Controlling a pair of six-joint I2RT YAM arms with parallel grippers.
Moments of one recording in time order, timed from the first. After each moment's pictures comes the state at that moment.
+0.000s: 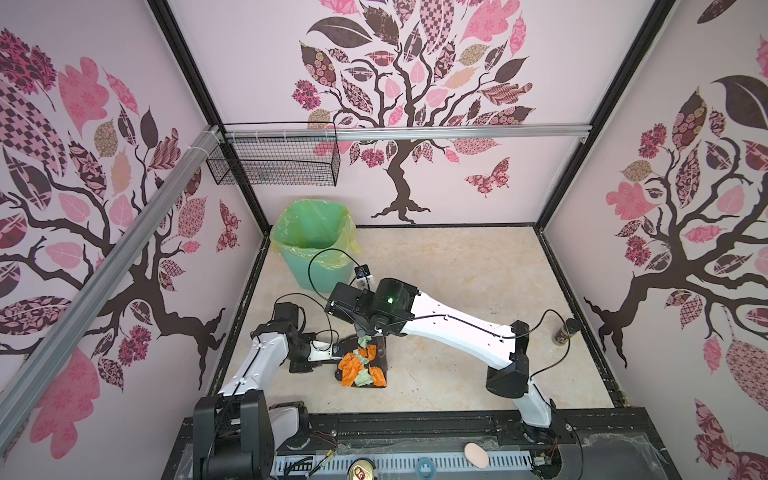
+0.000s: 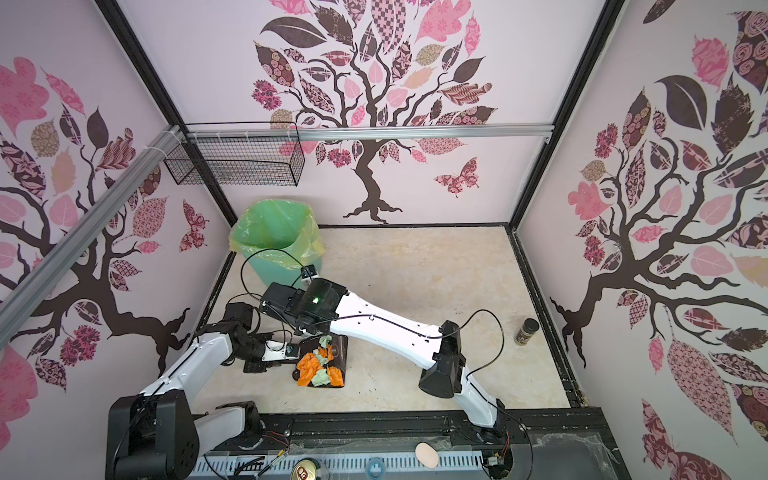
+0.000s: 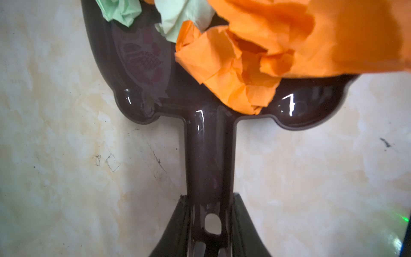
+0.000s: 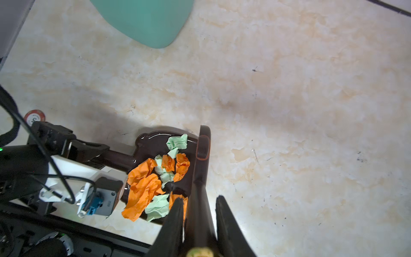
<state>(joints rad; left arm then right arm) 0.10 1.17 0.58 -0.84 0.28 1.70 1.25 2.12 2.36 -1.46 0.53 0.85</state>
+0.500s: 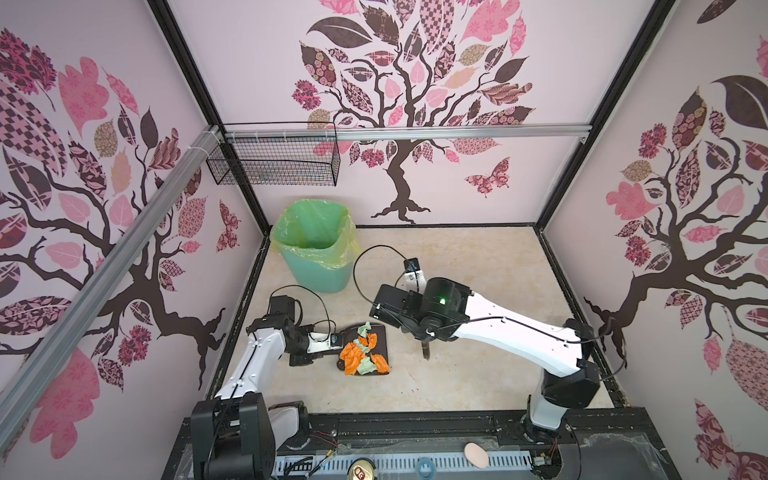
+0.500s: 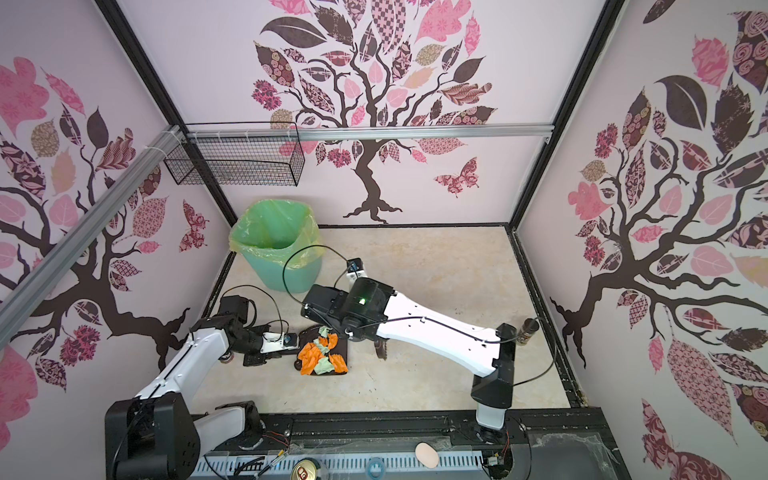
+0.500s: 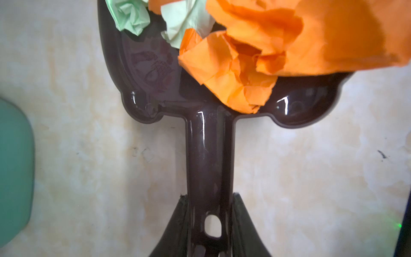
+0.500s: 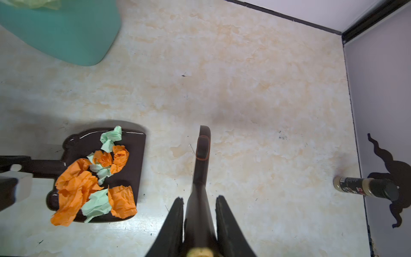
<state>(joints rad) 0.12 1.16 0.68 -0.89 0.34 1.64 1.21 1.73 1.93 -1.51 0.69 0.97</state>
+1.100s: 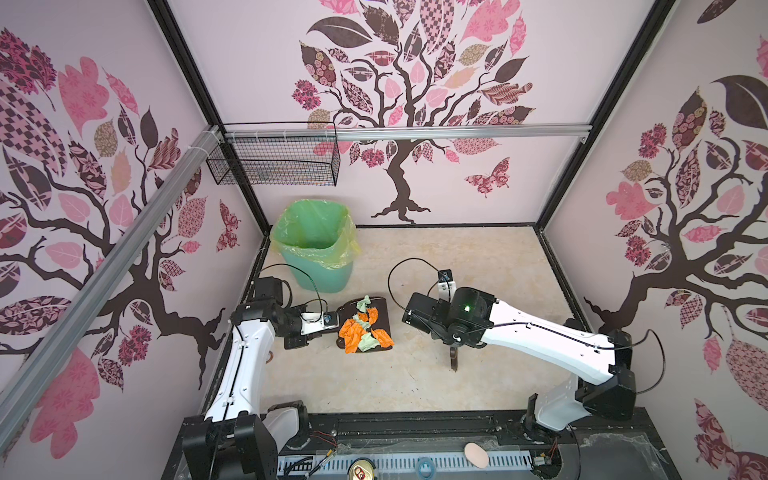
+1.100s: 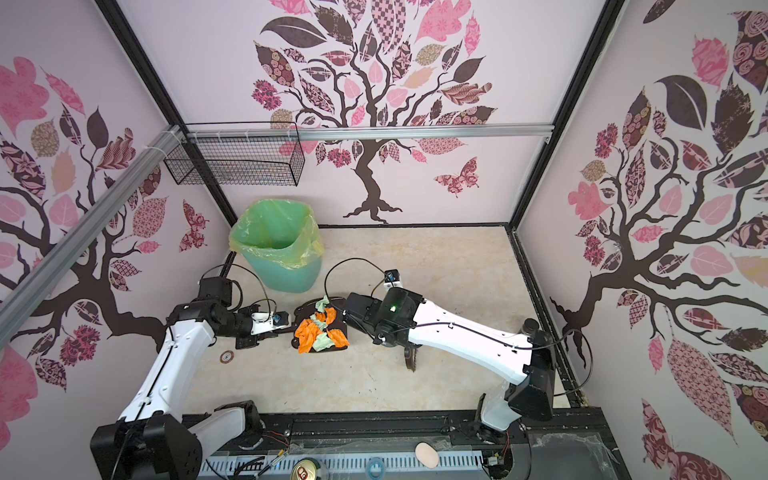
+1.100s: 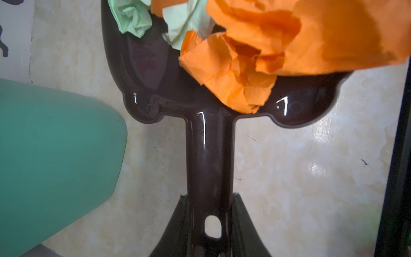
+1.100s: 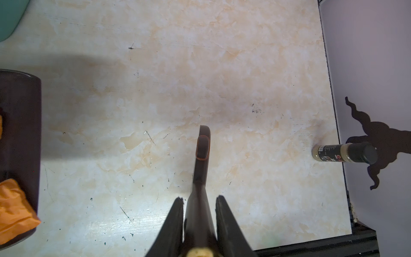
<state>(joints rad) 0.16 1.12 0.93 -1.10 0.44 1.63 1.13 1.54 1.55 -1.42 0.65 1.02</state>
